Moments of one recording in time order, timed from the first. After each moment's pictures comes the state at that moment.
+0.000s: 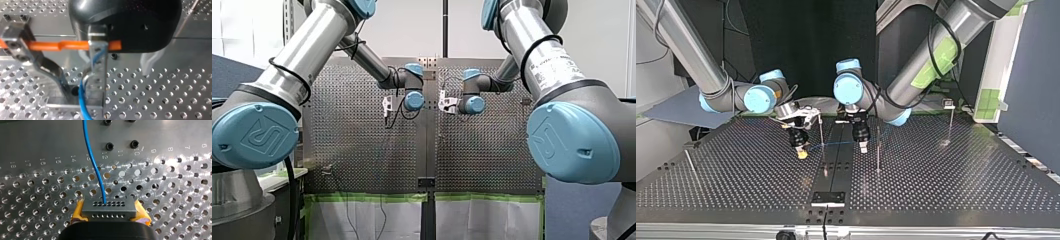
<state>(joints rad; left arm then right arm) -0.53 -2.13 -1.42 -2.73 -2.26 -1.55 2.06 -0.90 1.28 -0.39 1.35 1.69</state>
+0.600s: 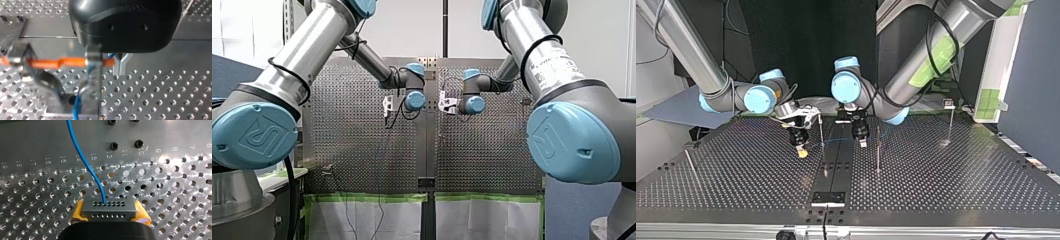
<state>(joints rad) -0.54 -2.13 -1.42 -2.75 -2.28 -1.55 2.06 -0.90 1.28 -0.37 1.35 1.68</state>
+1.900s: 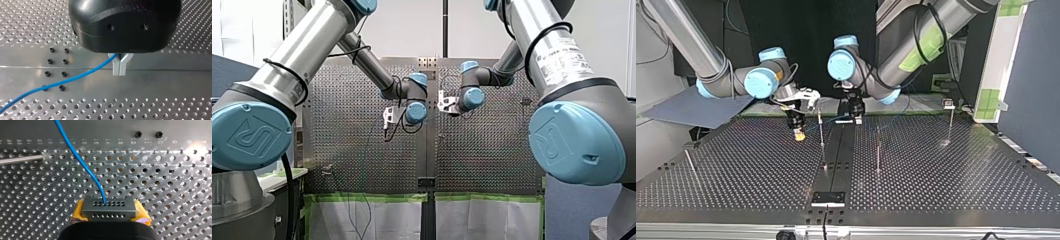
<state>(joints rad) -0.61 -2.13 -1.57 -2.71 -2.30 -1.56 2.10 -1.02 1.44 -0.27 1.51 1.59</state>
